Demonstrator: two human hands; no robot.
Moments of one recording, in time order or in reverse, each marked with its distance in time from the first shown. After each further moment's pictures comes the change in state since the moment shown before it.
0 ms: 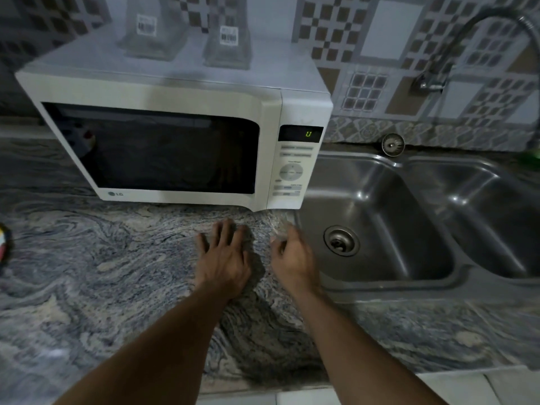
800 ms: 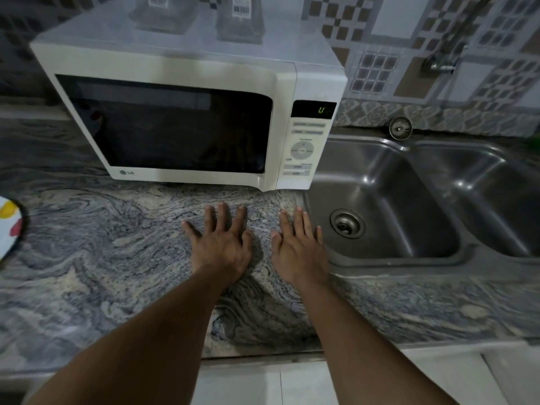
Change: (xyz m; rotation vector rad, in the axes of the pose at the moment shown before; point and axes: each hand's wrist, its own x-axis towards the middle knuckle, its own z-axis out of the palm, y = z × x) left_hand -0.019 -0.017 0.003 0.071 0.004 -0.081; right_hand -0.023 0.007 0.011 -0.493 -0.200 -0.101
